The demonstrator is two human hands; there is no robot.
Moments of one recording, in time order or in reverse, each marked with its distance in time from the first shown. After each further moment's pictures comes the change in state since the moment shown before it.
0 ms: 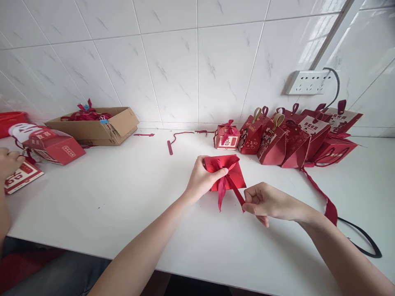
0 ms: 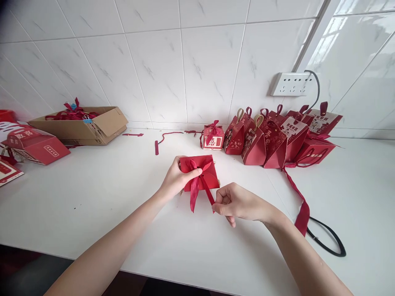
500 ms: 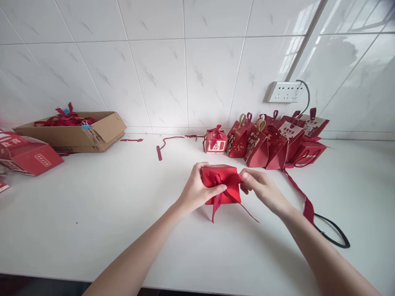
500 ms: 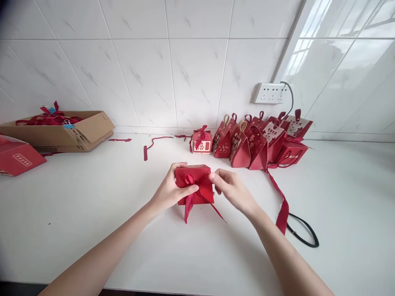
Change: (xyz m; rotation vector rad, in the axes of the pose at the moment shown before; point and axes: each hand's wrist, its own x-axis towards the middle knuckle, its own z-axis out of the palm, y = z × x) left_hand -0.009 -0.004 0.005 0.121 -0.192 0.121; right_hand -0.001 -0.014 -0.010 0.080 0.569 -0.264
